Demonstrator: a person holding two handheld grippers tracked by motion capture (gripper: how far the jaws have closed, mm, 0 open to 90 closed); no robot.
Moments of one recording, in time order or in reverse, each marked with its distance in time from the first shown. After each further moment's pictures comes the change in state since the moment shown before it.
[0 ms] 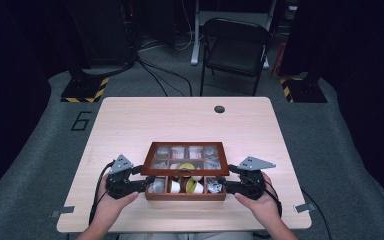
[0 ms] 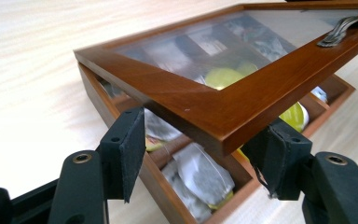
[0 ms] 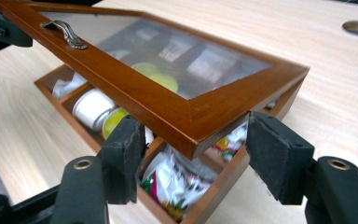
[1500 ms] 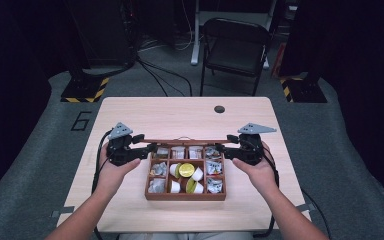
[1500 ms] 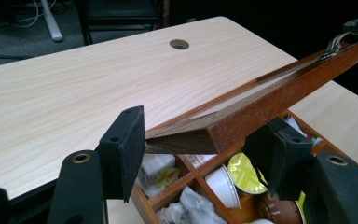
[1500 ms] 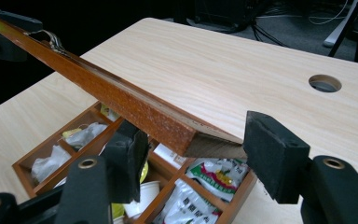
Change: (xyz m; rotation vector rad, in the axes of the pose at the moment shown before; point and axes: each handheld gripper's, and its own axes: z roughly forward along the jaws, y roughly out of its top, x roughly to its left) left arm 0.026 0.080 0.006 -0.093 0.027 -0.007; right arm -0.035 0.078 0.014 -0.058 -0.016 0.052
